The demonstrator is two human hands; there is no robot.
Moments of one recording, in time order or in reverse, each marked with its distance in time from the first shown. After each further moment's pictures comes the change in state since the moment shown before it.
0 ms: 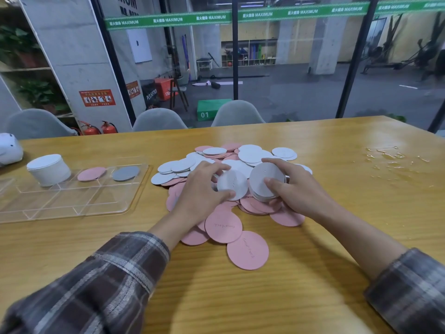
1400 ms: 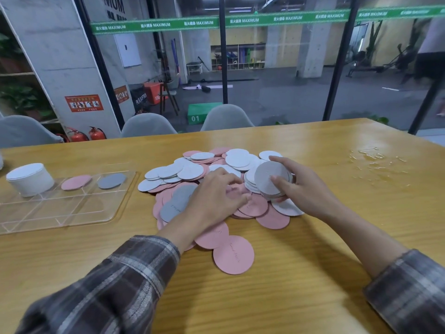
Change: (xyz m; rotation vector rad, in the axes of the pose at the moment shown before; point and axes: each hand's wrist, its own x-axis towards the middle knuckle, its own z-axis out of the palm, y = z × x) left_hand 0.014 0.021 0.038 0.122 -0.108 0.161; right_hand -0.004 0.025 -0.033 0.024 0.075 -0.056
